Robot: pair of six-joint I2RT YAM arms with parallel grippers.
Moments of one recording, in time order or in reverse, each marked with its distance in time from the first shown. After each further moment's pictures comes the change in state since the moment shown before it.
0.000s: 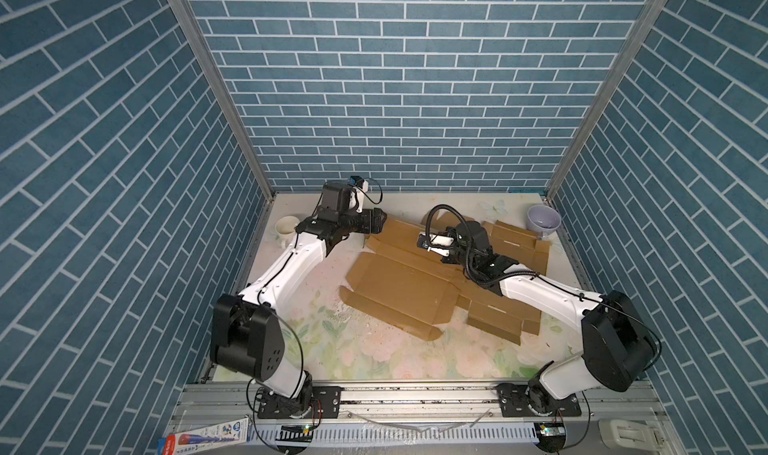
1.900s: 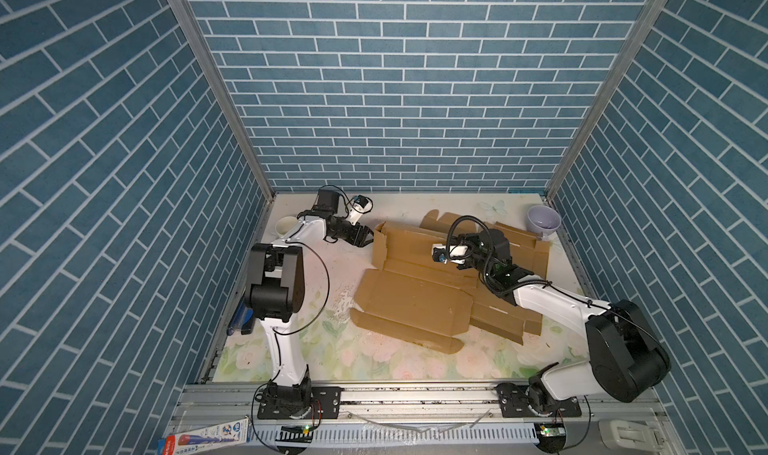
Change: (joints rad) left arm 0.182 0.388 0.112 -0.147 0.431 0.518; right arm -0.140 -0.070 -0.196 0.215 -0.225 -0.236
